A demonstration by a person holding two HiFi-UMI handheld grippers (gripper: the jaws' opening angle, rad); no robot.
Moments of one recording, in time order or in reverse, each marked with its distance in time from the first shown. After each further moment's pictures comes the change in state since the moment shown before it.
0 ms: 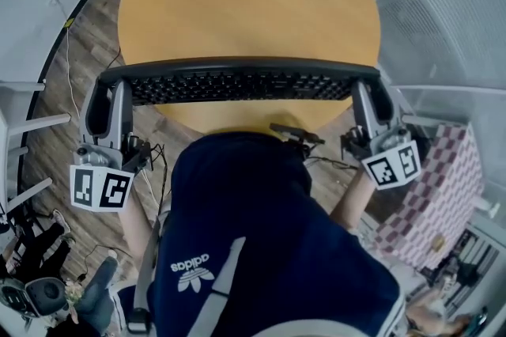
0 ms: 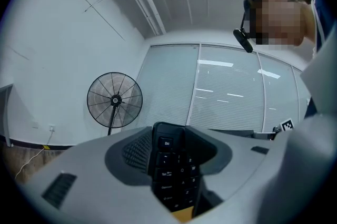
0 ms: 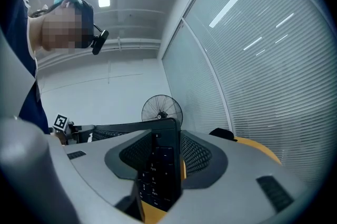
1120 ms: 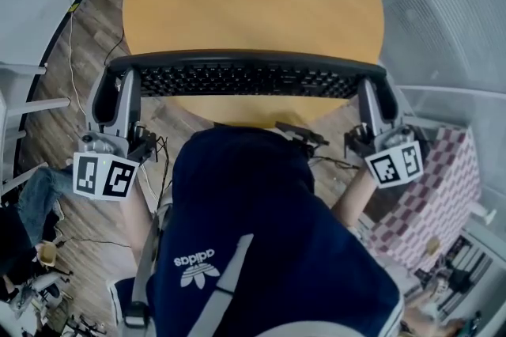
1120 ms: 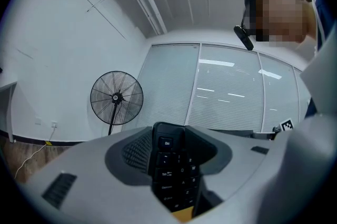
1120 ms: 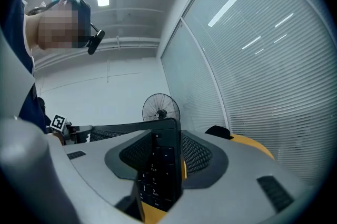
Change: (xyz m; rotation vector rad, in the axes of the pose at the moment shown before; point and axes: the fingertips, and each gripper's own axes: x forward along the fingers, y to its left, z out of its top) left arm -0.011 0.002 -0.009 -0.024 0.025 0.014; right arm -0.001 0.006 -0.003 0.004 0.031 -0.010
